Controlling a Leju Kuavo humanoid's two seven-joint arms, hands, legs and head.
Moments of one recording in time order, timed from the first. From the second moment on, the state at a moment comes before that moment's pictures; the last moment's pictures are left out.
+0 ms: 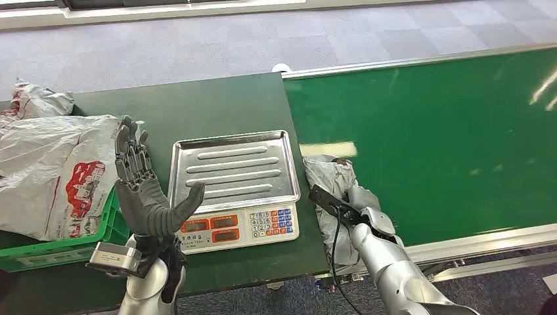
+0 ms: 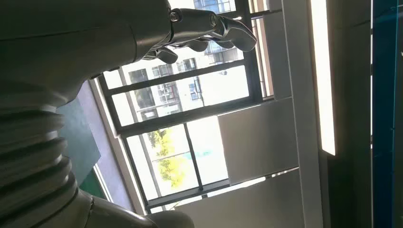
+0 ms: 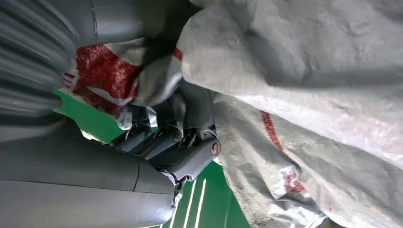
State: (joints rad) left arm -0.11 -0.26 -0.23 -1.57 -0.19 0.25 -0.70; right arm -0.60 0.18 -0.20 -0.38 1.29 -0.08 -0.04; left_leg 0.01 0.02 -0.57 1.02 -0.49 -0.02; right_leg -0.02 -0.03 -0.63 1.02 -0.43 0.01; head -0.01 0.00
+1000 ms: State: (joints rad) left arm -0.05 -0.26 -0.22 -1.61 -0.19 0.29 -0.70; right arm -0.41 0.26 -0.20 -0.98 0.97 -0.65 -0.29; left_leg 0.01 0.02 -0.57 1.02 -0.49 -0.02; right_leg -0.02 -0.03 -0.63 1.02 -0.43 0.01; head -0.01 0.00
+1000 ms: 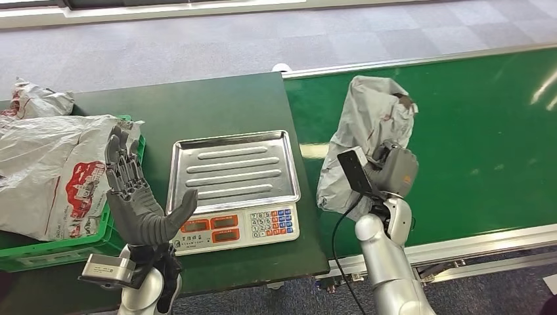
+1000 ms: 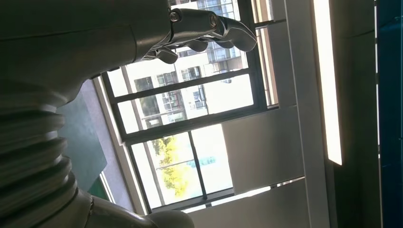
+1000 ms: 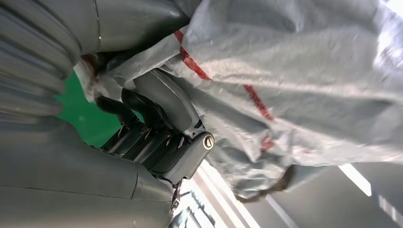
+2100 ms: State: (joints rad) left arm -0.13 -0.27 -0.28 -1.56 -0.05 0.36 -0.70; right arm -0.51 0.36 0.06 -1.13 0.61 -0.53 -0.45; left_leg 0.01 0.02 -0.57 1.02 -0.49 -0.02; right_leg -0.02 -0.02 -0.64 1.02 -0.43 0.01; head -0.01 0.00
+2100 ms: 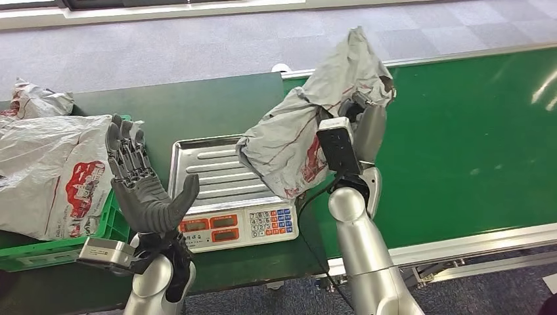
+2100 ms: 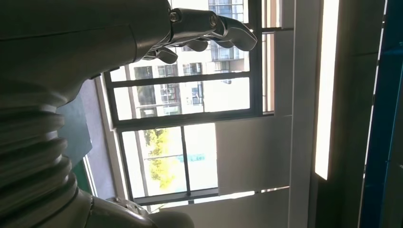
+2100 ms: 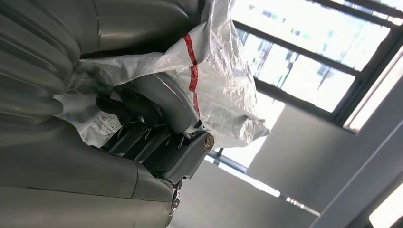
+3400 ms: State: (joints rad) left arm -0.18 -0.27 -0.31 -1.52 -0.04 0.36 -0.70; right arm -0.70 0.37 0.43 -0.52 0.58 -0.25 -0.35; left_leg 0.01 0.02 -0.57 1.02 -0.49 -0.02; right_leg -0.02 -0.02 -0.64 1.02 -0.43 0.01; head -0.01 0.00
